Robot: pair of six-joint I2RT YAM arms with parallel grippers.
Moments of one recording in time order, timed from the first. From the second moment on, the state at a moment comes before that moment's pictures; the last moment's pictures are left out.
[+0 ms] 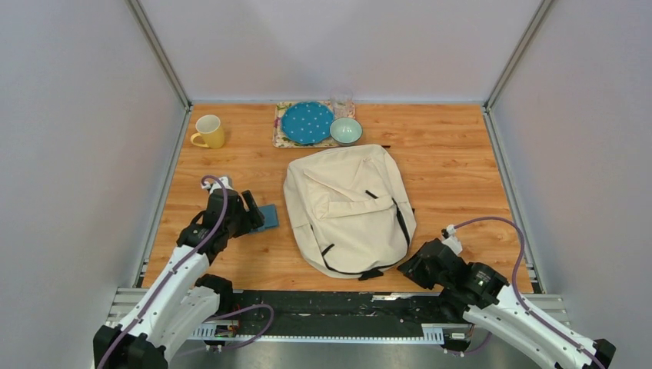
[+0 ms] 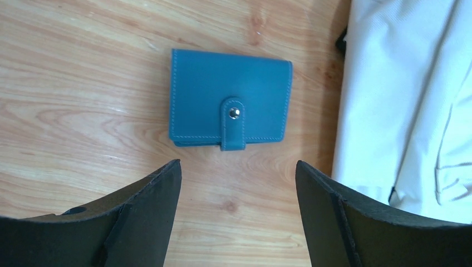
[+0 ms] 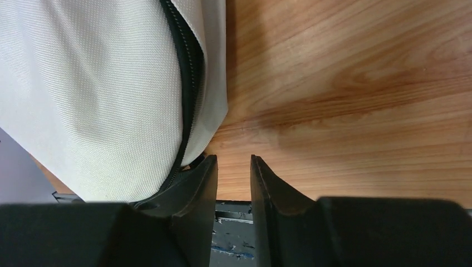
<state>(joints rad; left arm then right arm) -0.28 0.76 0.51 -0.55 -0.15 -0.63 0.87 0.29 0.28 -0.92 0.21 1.41</state>
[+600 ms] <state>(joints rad) -0.50 0.79 0.52 -0.53 -0.12 -0.70 0.87 0.30 0.19 -0.70 0.20 1.45</state>
